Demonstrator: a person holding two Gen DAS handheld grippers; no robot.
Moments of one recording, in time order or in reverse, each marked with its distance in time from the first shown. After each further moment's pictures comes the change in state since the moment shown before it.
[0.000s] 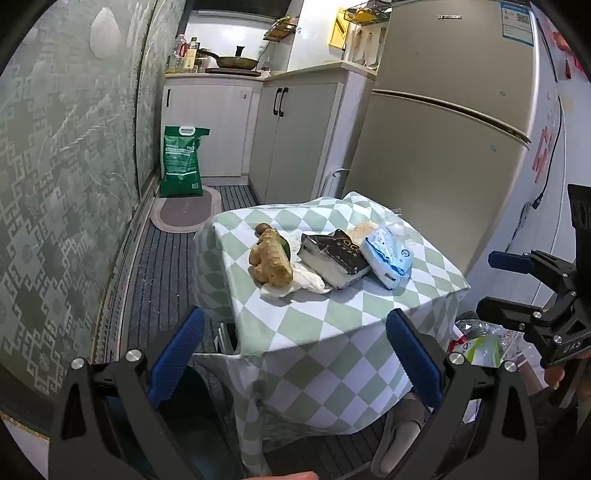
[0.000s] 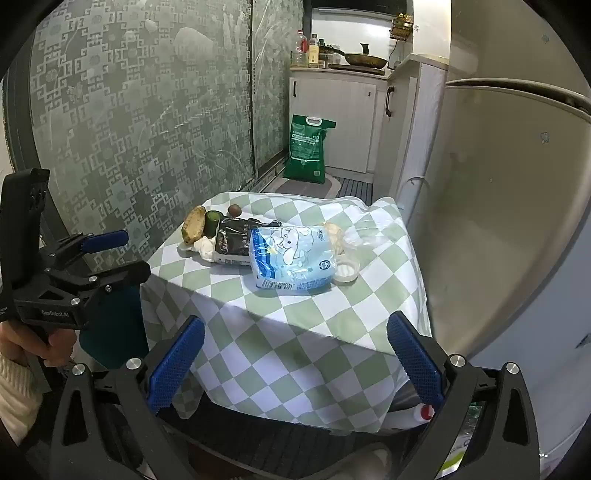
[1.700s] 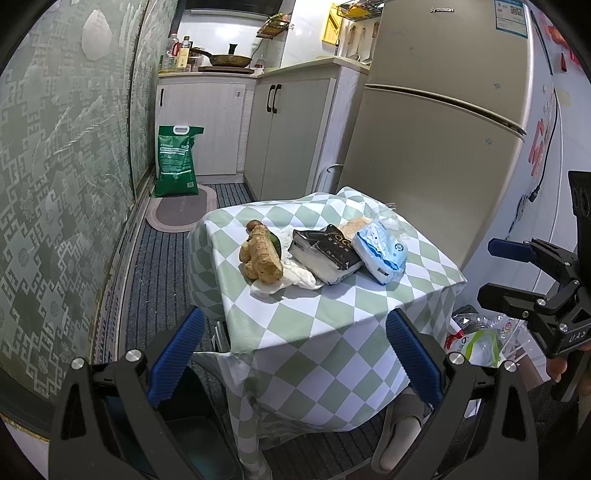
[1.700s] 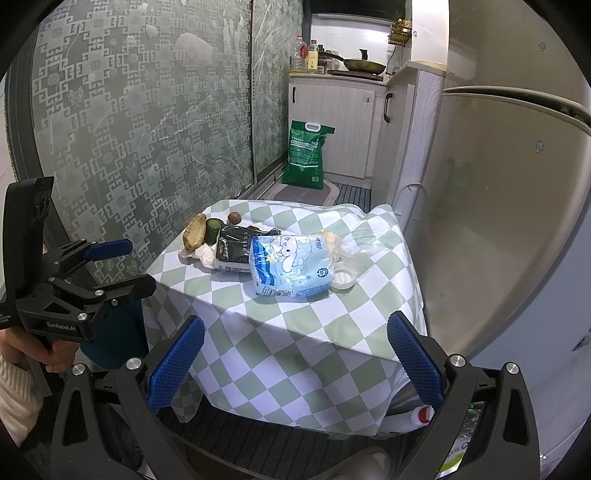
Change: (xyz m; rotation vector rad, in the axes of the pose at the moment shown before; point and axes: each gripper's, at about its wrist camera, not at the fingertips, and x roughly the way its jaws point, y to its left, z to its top) left arm 0.002 -0.006 -0.001 0.027 0.014 0.002; right arm -0.005 0.001 0.002 -0.007 -0.027 -0.017
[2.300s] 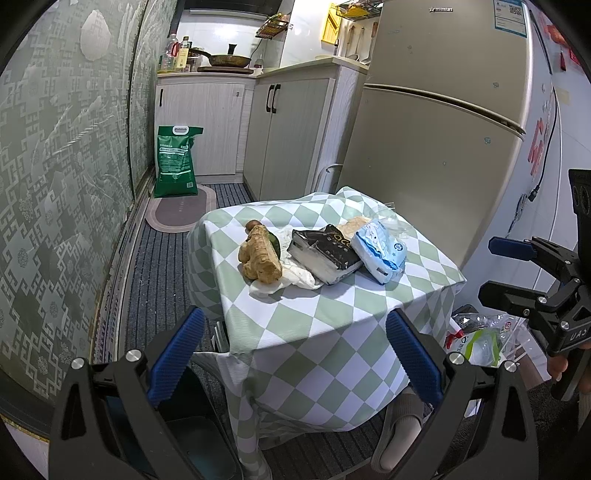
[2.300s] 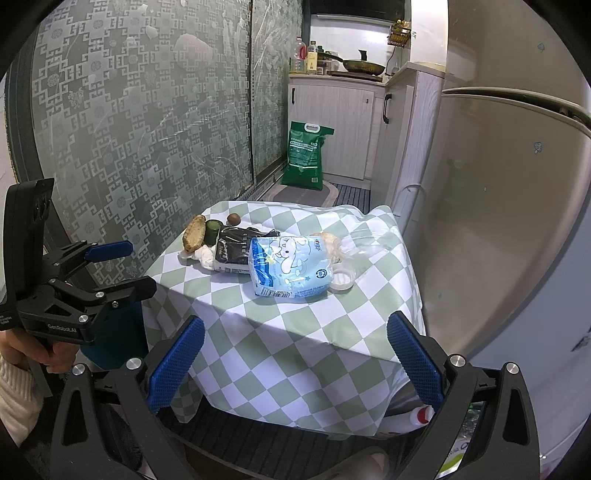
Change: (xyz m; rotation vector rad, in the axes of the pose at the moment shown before) left arm 0.000 -0.001 0.000 0.001 0.001 -0.001; right arm -0.002 0.002 0.001 -0.002 0.000 -0.001
